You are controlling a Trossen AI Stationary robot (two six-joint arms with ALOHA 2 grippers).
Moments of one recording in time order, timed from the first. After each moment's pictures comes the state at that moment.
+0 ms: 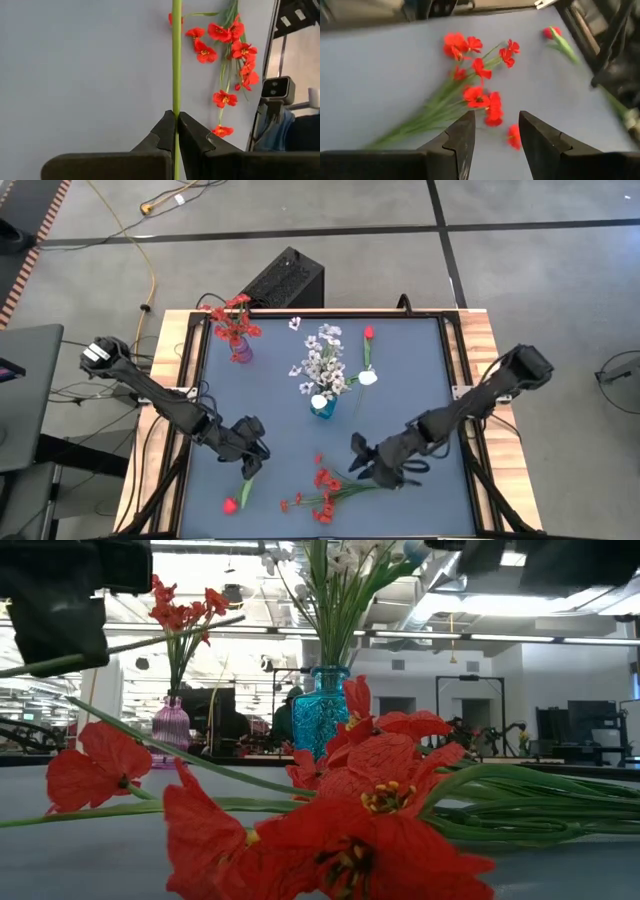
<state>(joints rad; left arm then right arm) -0.55 1.24 0.66 -0.22 -0.20 -1.10 0.52 1.51 0.90 -0.02 0.04 -0.68</state>
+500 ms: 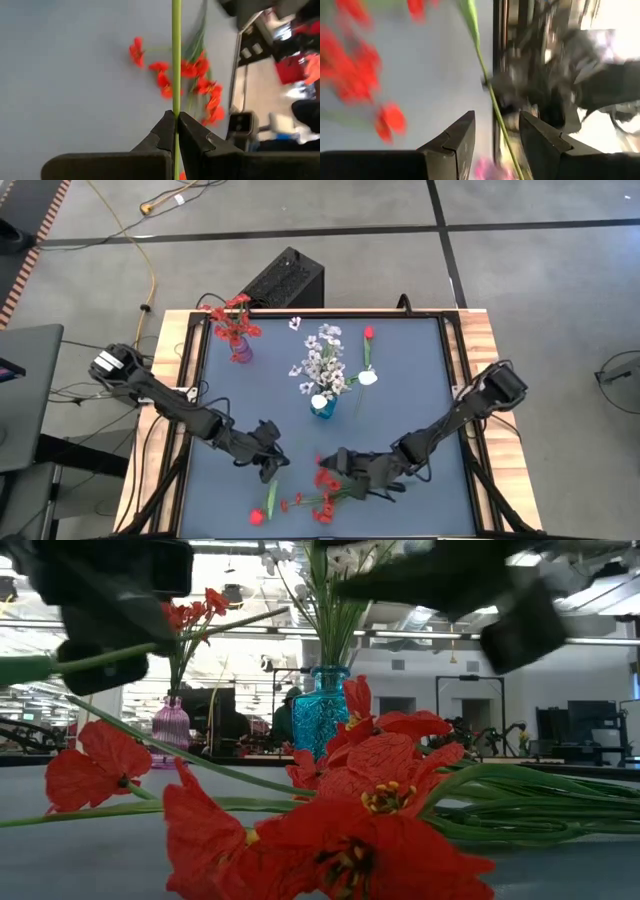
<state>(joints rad) -0.51 1.42 0.66 0.15 -0.20 -1.10 0.57 1.80 0.97 0.45 0.57 -1.31</state>
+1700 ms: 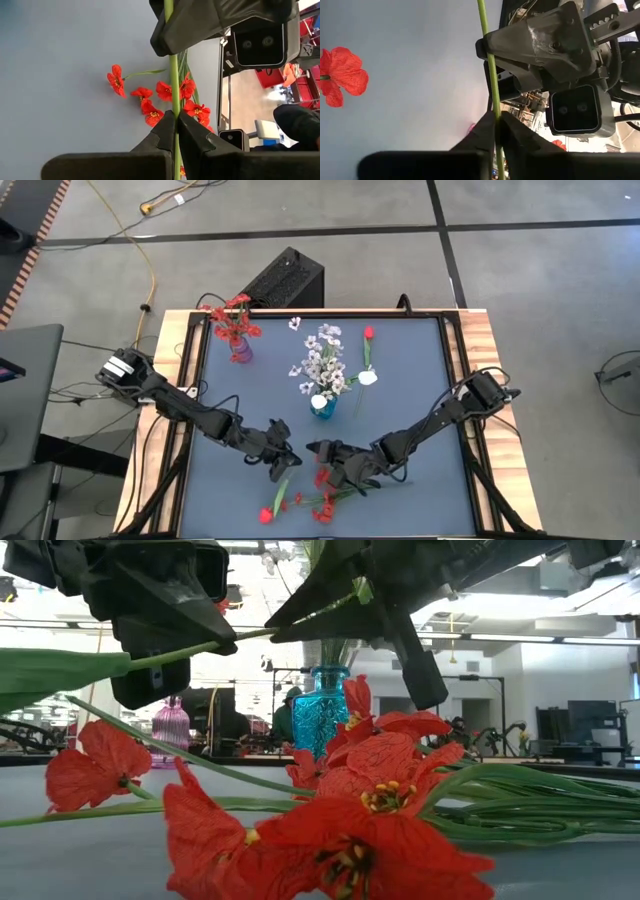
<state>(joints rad) -0.44 1.53 0.66 0.37 -0.15 -1.01 0.49 1.95 1.11 0.43 0.73 -1.44</state>
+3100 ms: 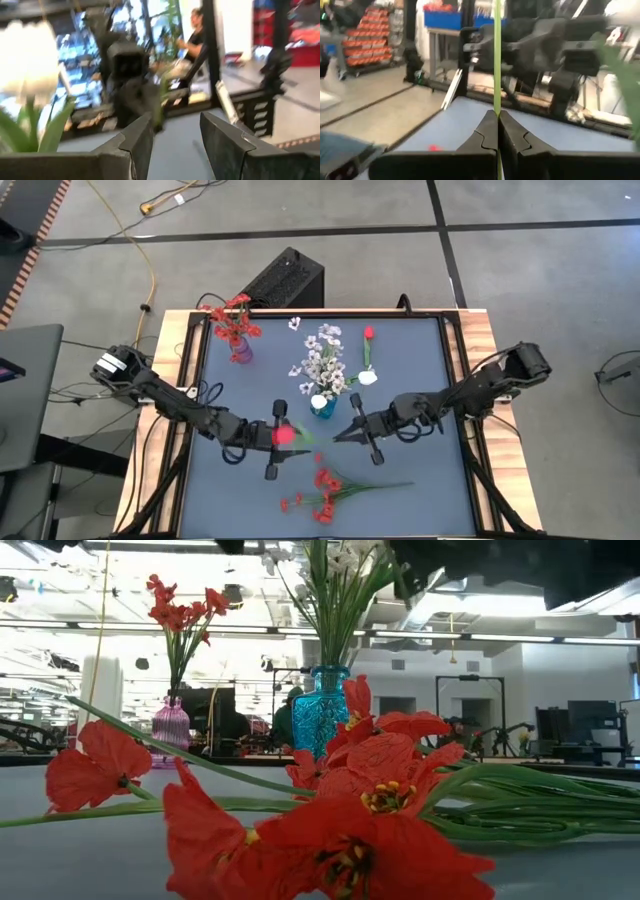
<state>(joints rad) -0.45 1.45 0.66 0.88 -0.36 0.20 0.28 1.51 0.62 0.93 -0.06 -0.10</state>
